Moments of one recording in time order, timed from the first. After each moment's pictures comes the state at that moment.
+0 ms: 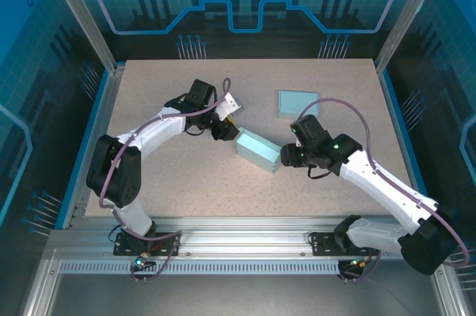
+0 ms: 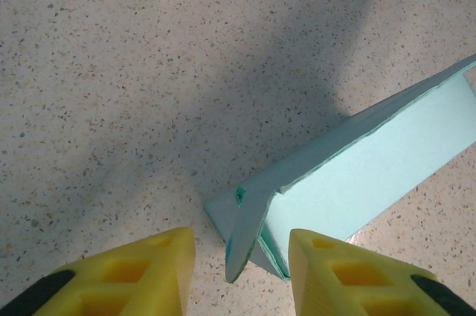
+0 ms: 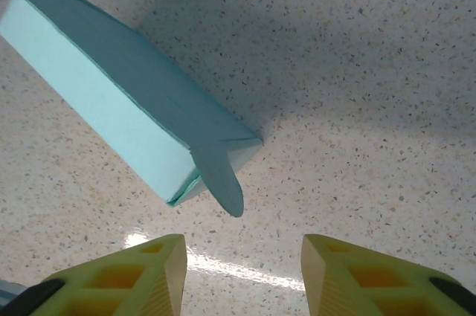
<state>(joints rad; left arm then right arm) -0.39 1.72 1.27 -0.52 0.57 0.38 0.61 1.16 0.97 -0.86 0.06 0.52</state>
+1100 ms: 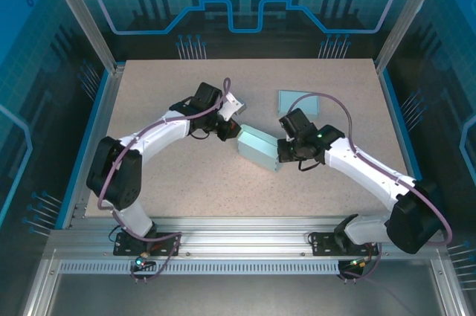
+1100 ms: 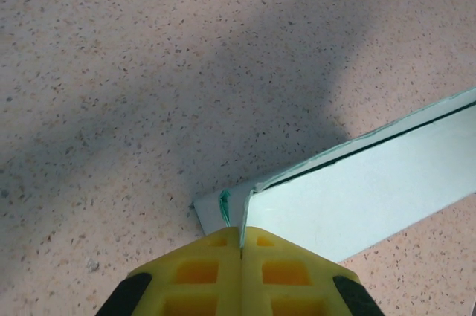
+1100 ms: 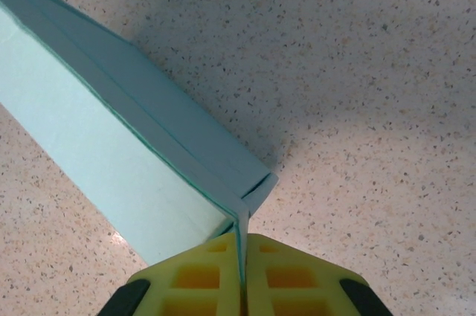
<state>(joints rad) -0.46 1.69 1.24 -0.48 0.46 0.11 0.61 1.32 1.03 -0.80 0.06 0.49</state>
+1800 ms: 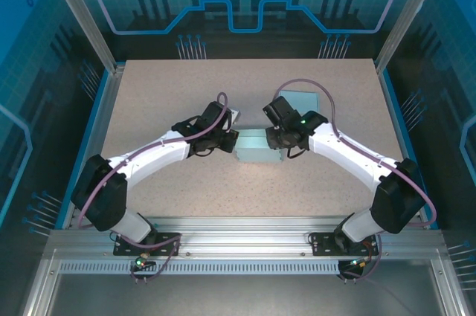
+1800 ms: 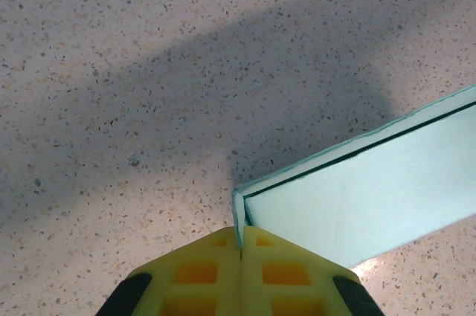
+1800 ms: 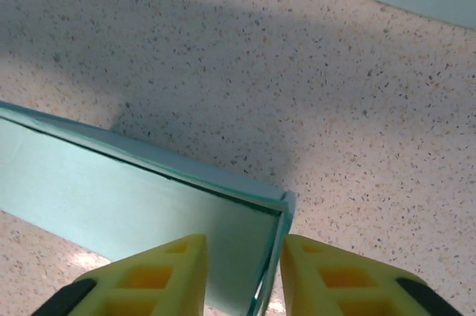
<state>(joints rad) -0.63 1.53 1.09 -0.45 0.01 -0.27 0.66 1.49 1.23 -0.84 0.21 0.43</state>
